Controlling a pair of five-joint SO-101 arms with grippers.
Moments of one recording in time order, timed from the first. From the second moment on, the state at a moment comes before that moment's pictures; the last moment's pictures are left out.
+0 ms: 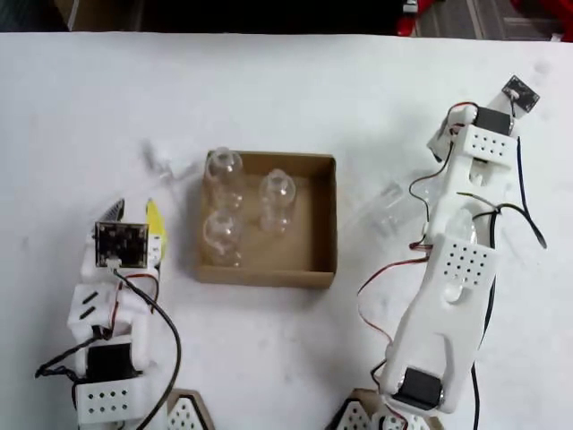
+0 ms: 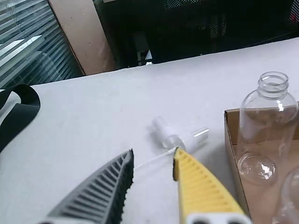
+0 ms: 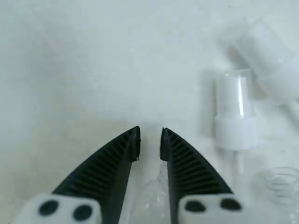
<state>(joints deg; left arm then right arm) -13.4 -99.8 97.3 29.8 -11.2 15.5 61.8 -66.3 82.6 -23.6</state>
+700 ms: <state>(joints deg) -13.4 -99.8 97.3 29.8 -11.2 15.4 62.1 -78.2 96.9 -23.6</state>
